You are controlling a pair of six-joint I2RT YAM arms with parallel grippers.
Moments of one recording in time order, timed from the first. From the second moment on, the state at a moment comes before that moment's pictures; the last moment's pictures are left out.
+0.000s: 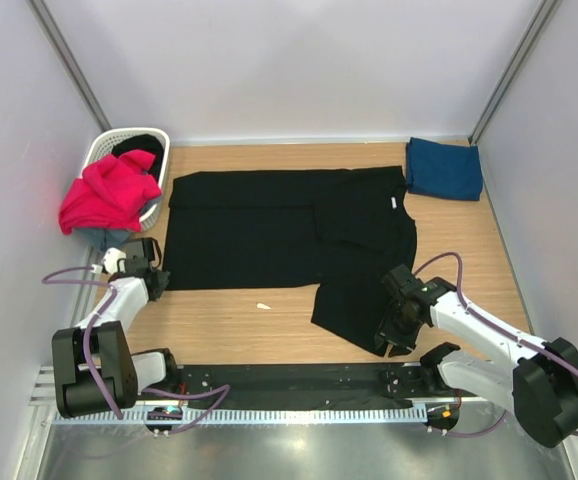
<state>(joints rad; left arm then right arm) 0.16 1.20 0.49 -0.33 -0.30 -0.94 0.50 1.02 0.45 -0.91 -0.11 1.00</state>
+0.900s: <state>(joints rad) 0.10 1.19 0.67 -0.51 -0.32 -0.93 0.51 1.21 0.93 -0.96 0.02 0.92</state>
